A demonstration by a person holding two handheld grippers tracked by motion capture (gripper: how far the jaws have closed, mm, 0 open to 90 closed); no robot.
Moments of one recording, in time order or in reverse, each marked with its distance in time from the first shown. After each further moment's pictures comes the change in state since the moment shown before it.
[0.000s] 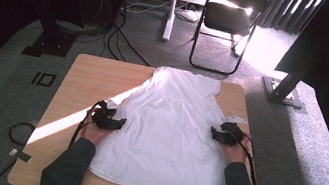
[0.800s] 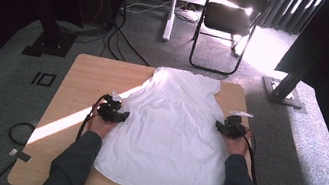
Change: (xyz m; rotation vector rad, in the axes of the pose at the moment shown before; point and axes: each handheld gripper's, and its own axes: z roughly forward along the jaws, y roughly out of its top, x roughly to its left) left arm 0.010 0.021 0.021 -0.002 -0.037 -0.044; right arm -0.028 0.006 0.026 0.013 0.075 0.205
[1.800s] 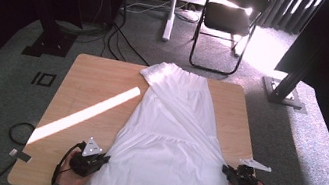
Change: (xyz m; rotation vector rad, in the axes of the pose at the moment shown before) left arm -0.069 -0.124 -0.121 -0.027 -0.097 0.050; right arm 0.032 -0.127 -0.126 0.030 0.092 0.069
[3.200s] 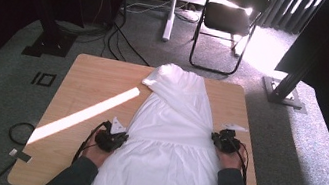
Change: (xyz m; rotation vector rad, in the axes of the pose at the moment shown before) left arm 0.005 0.058 0.068 0.011 0.056 0.105; right arm 0.009 0.090 0.089 -0.008 -0.061 -0.121
